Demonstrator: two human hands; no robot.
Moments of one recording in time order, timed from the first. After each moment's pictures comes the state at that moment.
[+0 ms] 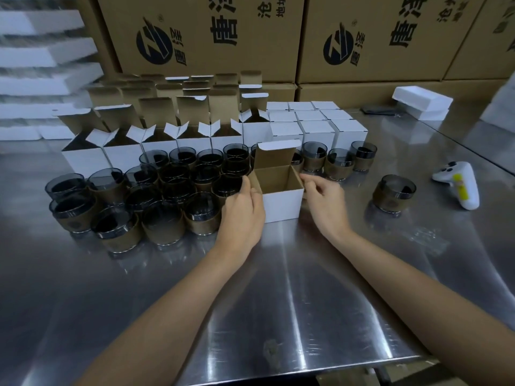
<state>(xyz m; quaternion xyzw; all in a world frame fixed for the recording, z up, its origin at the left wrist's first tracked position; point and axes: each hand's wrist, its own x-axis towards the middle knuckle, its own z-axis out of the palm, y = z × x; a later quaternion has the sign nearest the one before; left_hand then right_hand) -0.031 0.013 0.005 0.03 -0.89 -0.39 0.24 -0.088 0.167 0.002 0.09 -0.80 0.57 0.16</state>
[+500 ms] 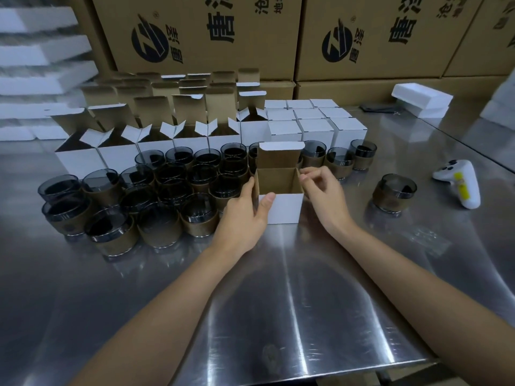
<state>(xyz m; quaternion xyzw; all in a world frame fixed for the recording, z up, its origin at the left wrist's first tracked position) -0.037 0.005 -0.002 -0.01 -0.89 -0.41 0.18 -0.098 0.173 0.005 0.13 -0.76 0.63 0.11</state>
